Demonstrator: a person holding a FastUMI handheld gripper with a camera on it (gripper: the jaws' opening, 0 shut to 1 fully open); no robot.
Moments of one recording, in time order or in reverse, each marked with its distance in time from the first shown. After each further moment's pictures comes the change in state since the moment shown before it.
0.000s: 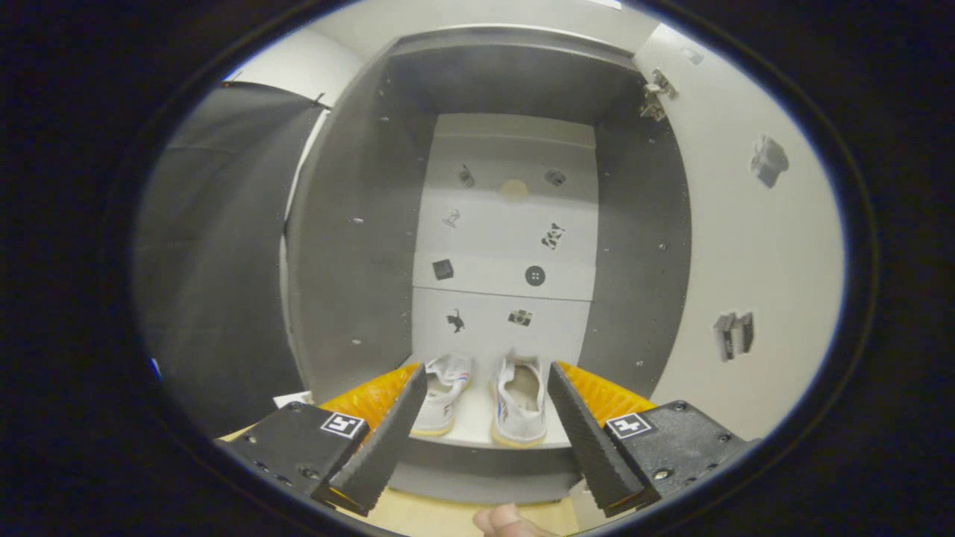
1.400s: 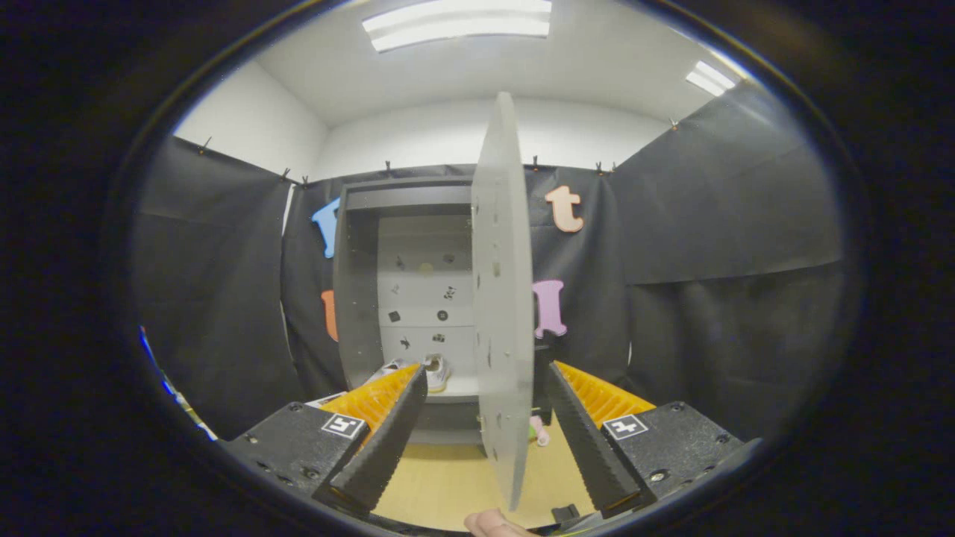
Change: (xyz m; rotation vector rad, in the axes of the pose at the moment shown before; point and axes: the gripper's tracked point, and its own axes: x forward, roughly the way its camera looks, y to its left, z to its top) arm -0.378 -0.169 0.033 0.143 -0.115 -0.206
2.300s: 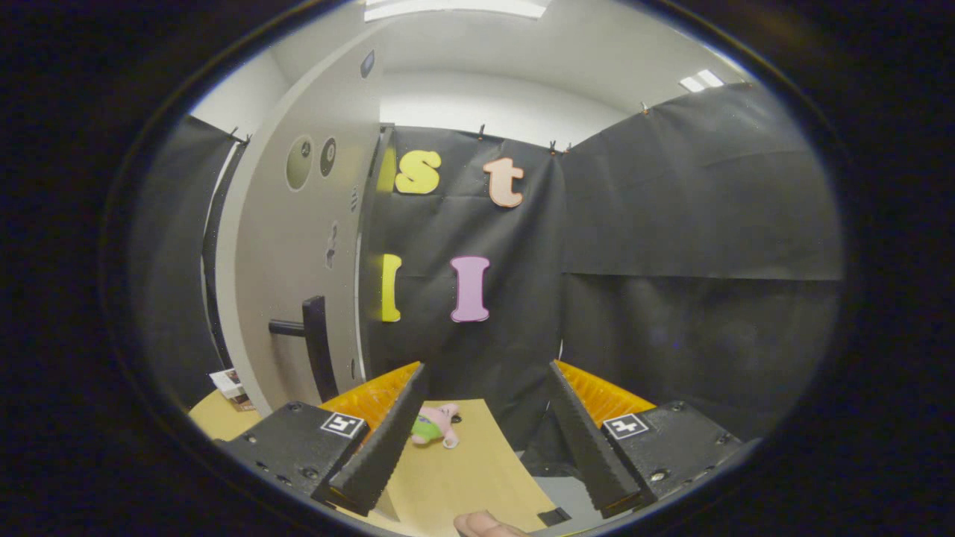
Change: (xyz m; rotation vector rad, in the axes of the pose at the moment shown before) arm 0.117 -0.128 -0.042 -0.096 0.096 -0.171
